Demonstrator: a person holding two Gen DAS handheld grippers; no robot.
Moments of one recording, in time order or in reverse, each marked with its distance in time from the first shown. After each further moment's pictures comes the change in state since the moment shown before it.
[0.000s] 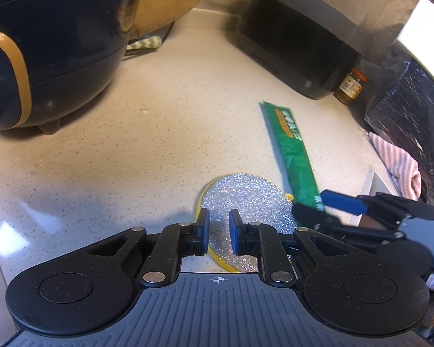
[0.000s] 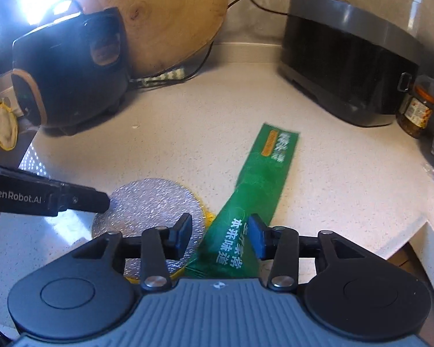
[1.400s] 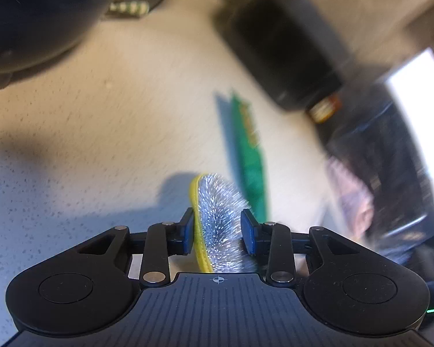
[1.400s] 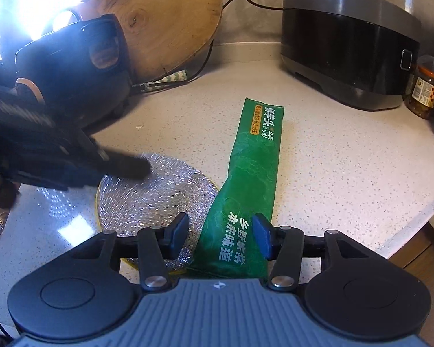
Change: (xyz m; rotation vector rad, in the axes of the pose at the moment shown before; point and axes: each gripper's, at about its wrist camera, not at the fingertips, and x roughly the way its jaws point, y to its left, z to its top) left arm 0.041 0.016 0.020 -0.198 0.083 -0.232; right arm 0.006 -0.020 -0.021 0.084 -0.060 0.074
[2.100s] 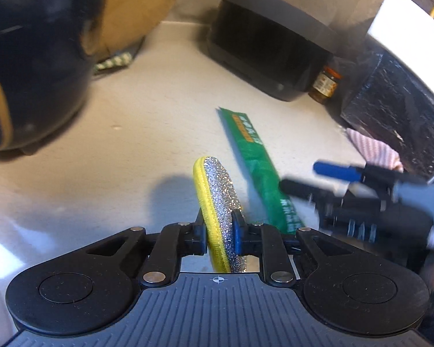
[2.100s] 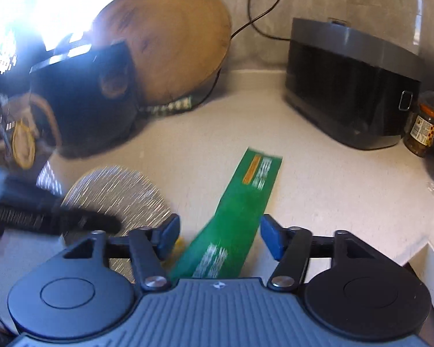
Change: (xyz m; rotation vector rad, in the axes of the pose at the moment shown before) left arm -0.044 -0.047 -0.032 0.280 -0.115 0.197; right arm -0.021 -0.017 0.041 -0.039 -0.072 0.012
